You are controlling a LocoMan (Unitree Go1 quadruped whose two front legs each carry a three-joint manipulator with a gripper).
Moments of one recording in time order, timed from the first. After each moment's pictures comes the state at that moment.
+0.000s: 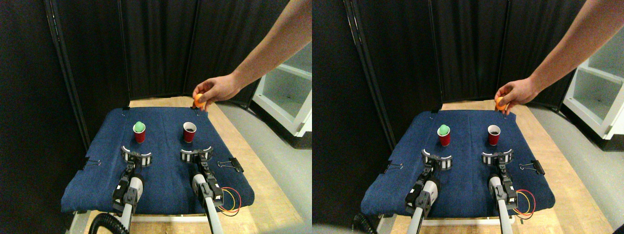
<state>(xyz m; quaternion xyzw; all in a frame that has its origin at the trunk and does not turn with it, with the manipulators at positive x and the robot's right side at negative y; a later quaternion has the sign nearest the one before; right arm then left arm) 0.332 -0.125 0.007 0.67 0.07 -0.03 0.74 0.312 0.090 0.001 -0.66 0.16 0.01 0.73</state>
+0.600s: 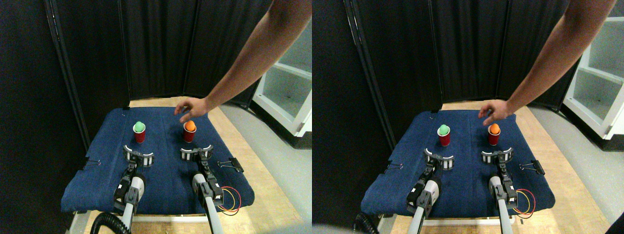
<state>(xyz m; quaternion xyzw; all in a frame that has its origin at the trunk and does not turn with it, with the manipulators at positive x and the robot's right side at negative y) 0.334 -0.124 0.011 0.67 0.06 -0.02 0.74 0.312 0.083 0.003 -0.66 0.16 0.00 0.73</state>
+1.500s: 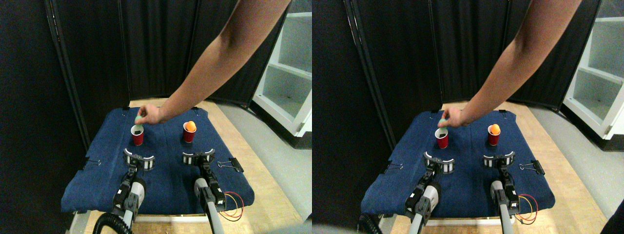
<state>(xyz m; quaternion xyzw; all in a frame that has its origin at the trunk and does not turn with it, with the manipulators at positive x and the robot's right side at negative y) 0.324 -0.130 0.004 0.67 0.07 -0.03 0.74 0.302 0.081 0.003 -0.67 0.16 0.00 0.73</state>
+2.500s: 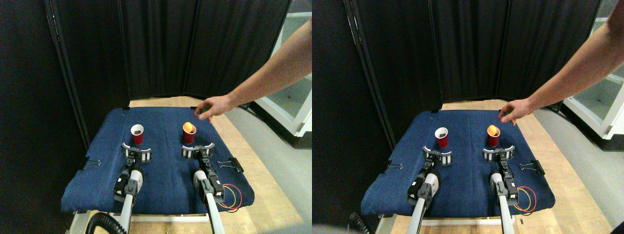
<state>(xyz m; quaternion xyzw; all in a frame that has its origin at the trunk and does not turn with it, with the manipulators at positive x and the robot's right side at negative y) 0.340 -0.131 0.014 0.67 0.06 -0.02 0.74 0.330 0.093 0.001 -0.68 0.16 0.01 0.72</state>
